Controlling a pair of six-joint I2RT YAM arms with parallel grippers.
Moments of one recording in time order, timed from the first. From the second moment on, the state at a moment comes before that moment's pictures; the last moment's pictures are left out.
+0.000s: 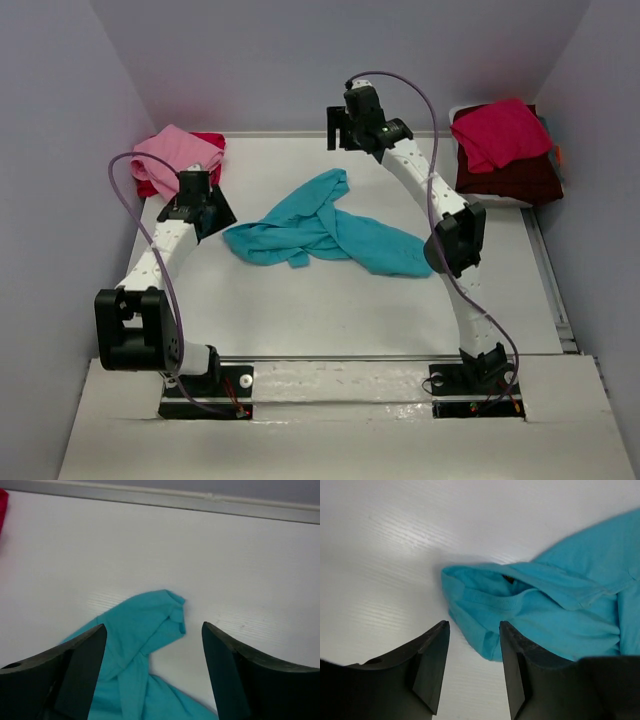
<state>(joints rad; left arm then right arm) -0.05 1.39 0.99 -0.44 -0.07 -0.47 0.51 2.37 2.50 -0.71 0.22 0.29</state>
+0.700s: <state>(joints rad) -0.29 1.75 1.39 -0.46 0.02 -0.46 0.51 1.71 1.66 -0.76 0.35 0.53</state>
